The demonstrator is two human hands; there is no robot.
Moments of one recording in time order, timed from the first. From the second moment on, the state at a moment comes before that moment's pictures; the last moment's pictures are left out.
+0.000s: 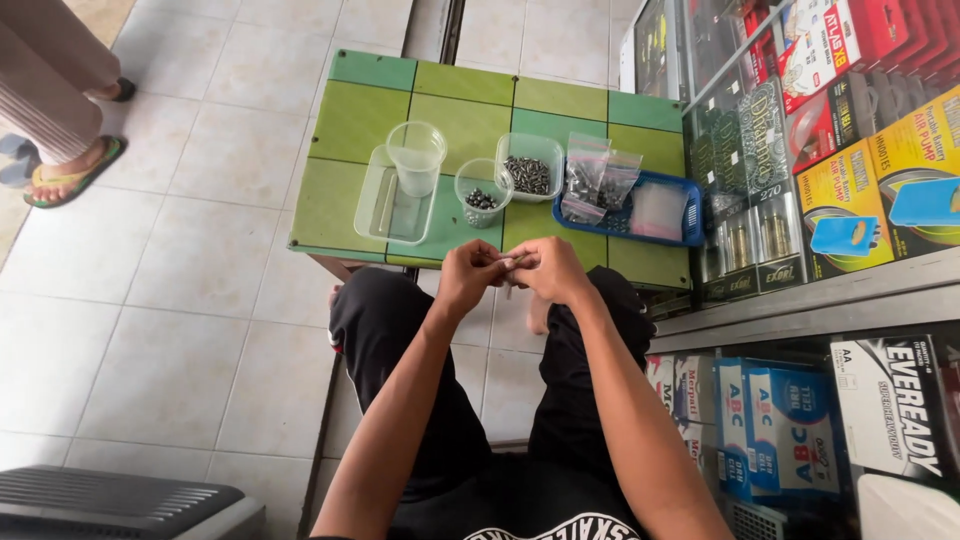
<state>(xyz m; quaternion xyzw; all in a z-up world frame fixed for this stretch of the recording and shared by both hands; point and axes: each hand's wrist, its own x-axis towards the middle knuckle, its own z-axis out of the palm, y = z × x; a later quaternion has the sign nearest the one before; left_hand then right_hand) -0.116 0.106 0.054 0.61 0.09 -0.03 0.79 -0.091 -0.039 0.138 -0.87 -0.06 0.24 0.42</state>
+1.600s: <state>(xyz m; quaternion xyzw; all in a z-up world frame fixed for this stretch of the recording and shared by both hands) -0.121 0.098 0.044 0.77 0.01 0.07 0.63 -0.092 -0.041 0.137 -0.87 -0.08 0.17 0.44</state>
